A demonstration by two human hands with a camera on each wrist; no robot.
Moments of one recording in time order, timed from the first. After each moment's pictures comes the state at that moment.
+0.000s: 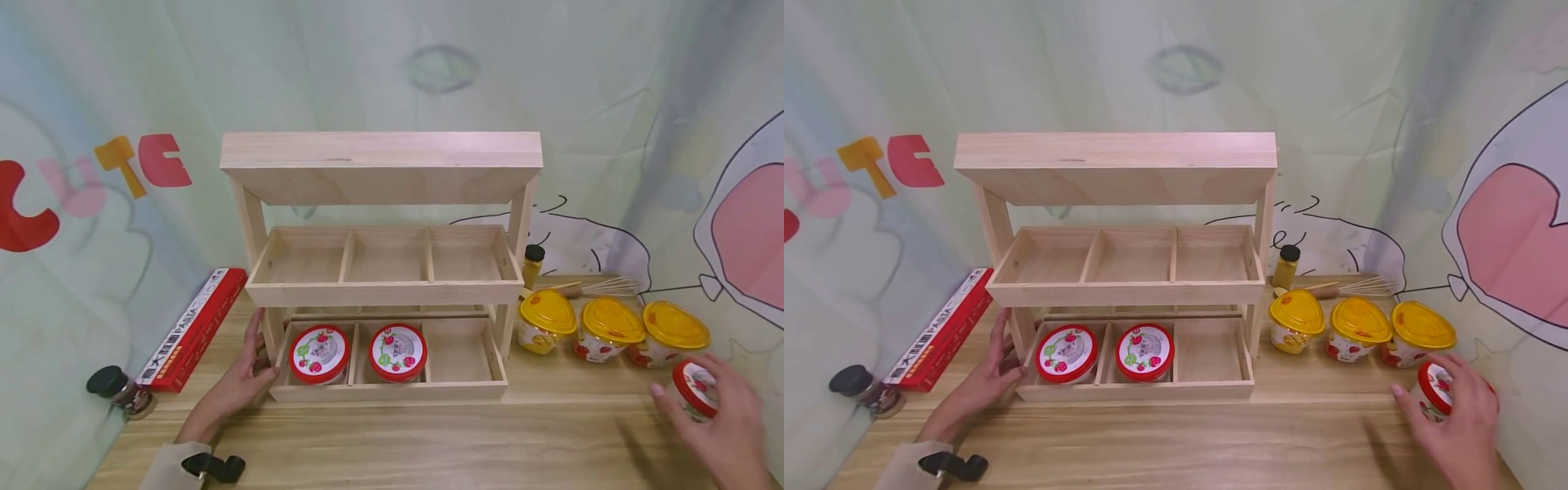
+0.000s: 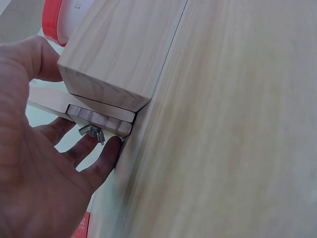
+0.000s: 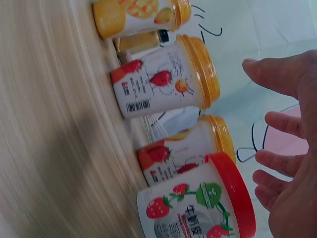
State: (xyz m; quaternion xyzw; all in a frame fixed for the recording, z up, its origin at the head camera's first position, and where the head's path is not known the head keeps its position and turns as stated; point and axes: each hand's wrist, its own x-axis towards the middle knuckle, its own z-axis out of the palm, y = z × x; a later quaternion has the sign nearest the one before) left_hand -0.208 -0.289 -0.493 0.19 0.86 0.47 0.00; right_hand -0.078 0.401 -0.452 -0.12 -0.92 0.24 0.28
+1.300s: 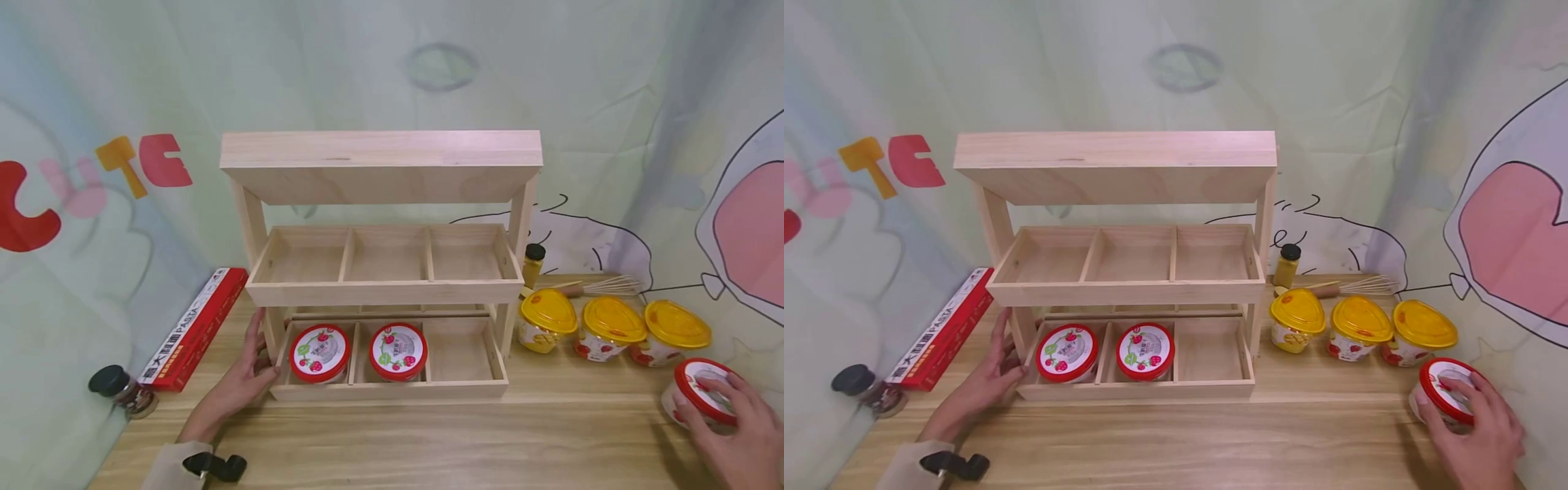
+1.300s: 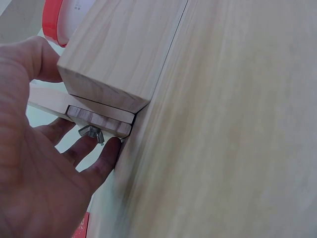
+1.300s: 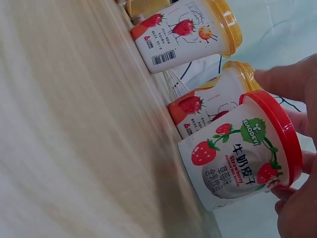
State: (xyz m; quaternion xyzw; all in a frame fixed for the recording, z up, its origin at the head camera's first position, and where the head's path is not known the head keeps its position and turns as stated) left_hand -0.208 -0.288 -0.496 0.20 0.85 0.49 0.00; right_hand -0.073 0.423 -0.476 -0.27 -0.90 0.24 0.24
